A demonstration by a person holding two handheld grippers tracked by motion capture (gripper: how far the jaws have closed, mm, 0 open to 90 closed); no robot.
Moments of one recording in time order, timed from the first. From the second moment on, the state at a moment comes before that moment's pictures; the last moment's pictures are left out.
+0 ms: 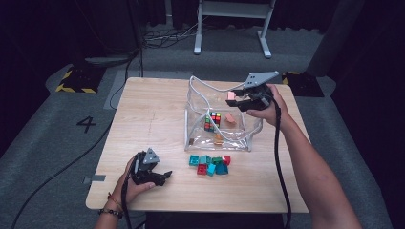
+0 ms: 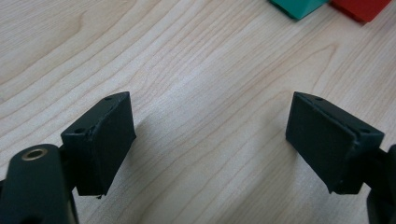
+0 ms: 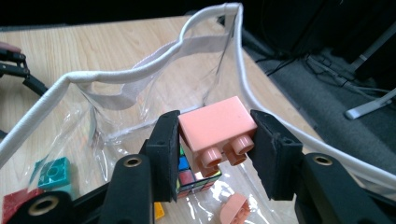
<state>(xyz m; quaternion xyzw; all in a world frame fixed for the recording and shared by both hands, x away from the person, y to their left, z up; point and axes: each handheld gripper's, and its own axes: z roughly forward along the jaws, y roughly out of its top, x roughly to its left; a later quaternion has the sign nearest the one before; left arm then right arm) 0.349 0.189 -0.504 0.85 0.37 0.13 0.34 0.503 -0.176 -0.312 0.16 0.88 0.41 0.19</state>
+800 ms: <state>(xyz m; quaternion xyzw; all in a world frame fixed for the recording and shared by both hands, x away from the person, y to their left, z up) 0.349 0.189 -0.504 0.85 0.37 0.13 0.34 0.517 -0.180 -0.325 0.14 0.95 0.23 0.16</state>
